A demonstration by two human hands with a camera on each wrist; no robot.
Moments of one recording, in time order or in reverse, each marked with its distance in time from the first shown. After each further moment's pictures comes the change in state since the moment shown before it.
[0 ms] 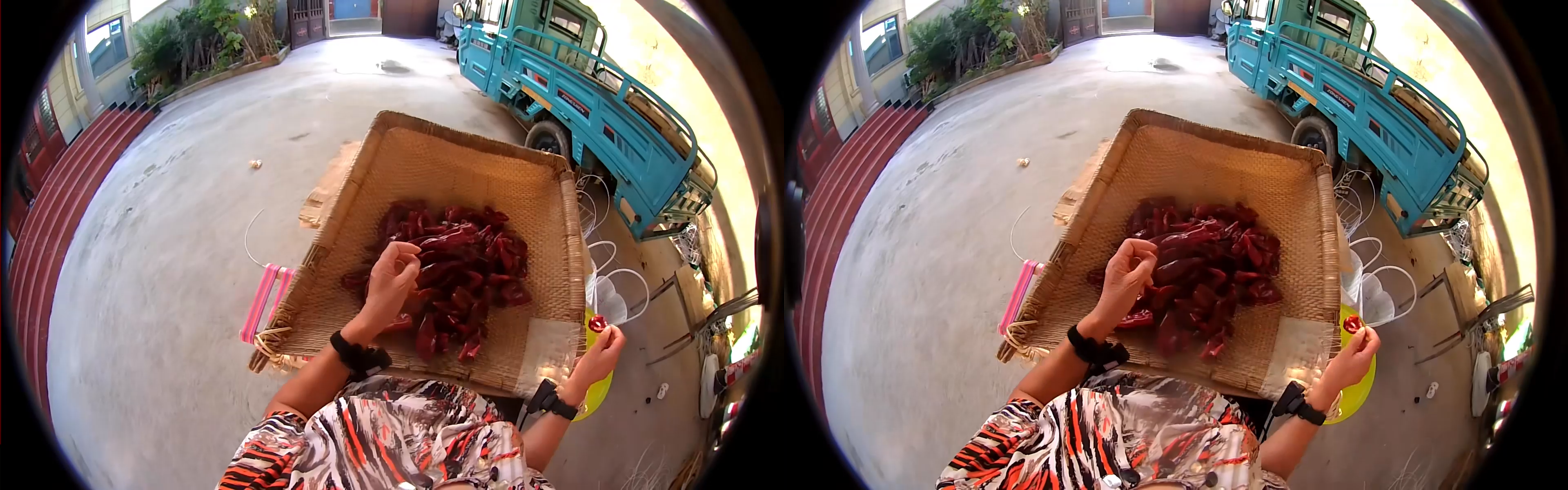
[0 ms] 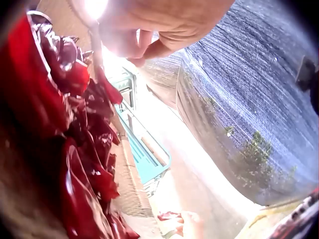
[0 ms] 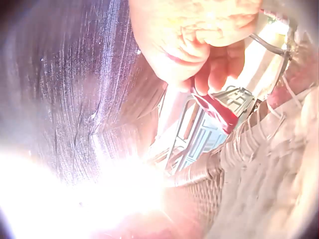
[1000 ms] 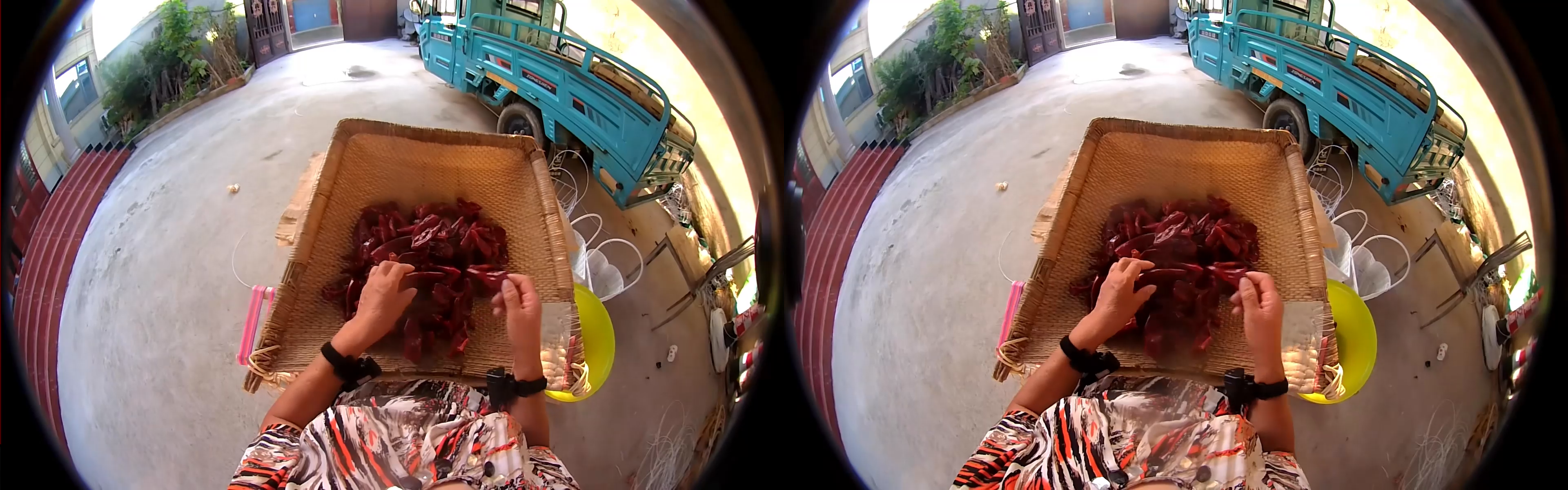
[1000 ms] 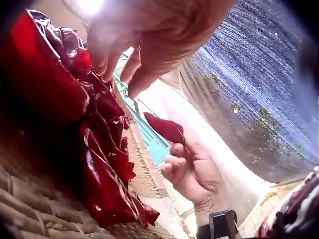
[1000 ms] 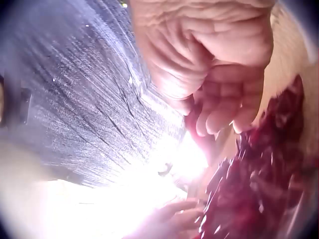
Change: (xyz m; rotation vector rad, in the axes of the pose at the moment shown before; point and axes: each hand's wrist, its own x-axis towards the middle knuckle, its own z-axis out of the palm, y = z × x) left_hand -0.006 -0.011 0.011 0.891 -0.167 0.334; right_hand -0.048 -0.127 0.030 0.944 -0.854 0.373
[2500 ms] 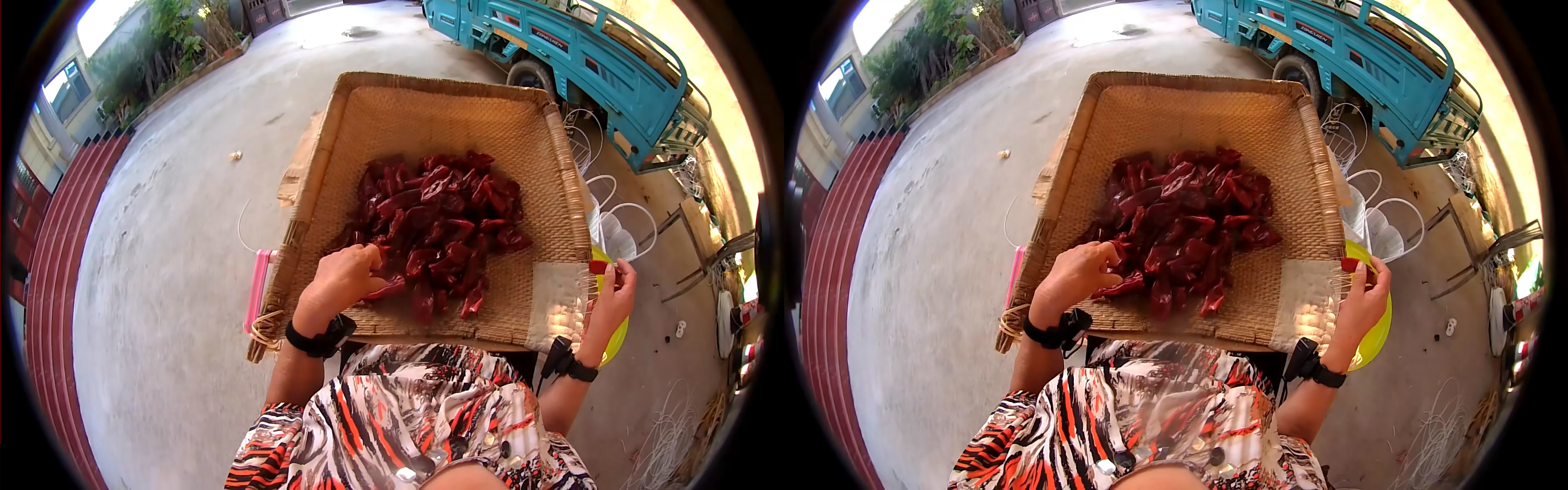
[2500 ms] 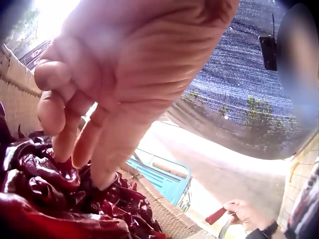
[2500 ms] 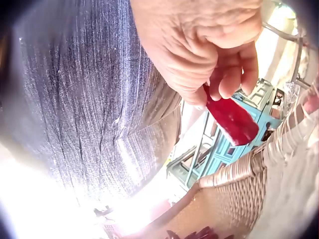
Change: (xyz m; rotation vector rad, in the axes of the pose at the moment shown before) left_hand -0.018 0.002 -0.084 0.263 -0.513 -0.160; right_hand -0.017 -0.011 -0.113 -0.662 0.689 -0.185
